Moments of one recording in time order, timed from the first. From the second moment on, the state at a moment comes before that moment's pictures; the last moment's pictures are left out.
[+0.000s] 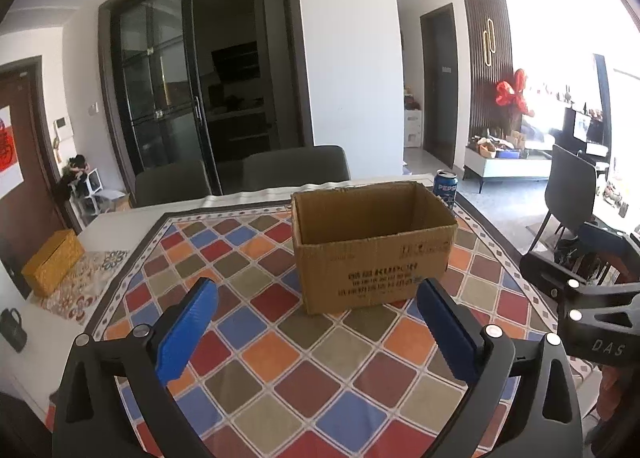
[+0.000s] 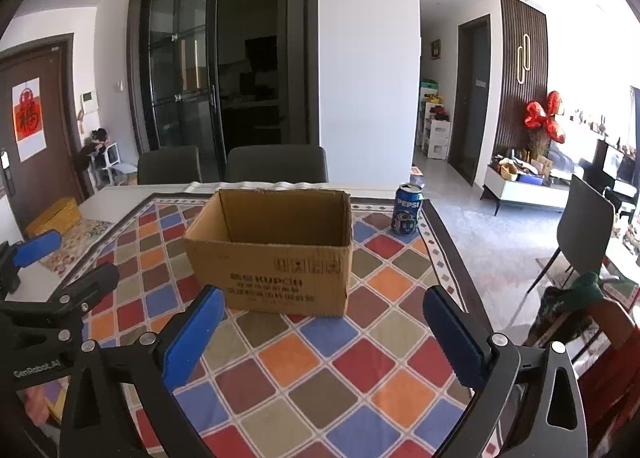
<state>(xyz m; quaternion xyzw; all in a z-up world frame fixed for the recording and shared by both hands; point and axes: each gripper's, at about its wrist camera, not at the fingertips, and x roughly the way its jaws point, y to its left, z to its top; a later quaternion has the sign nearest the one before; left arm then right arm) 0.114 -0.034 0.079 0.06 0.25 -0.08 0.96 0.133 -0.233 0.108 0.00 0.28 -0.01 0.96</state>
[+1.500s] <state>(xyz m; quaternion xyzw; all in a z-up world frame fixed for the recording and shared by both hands) 0.045 -0.029 0.105 0.05 0.22 -0.08 0.97 0.056 -0.228 0.124 0.00 0.24 0.00 0.97</state>
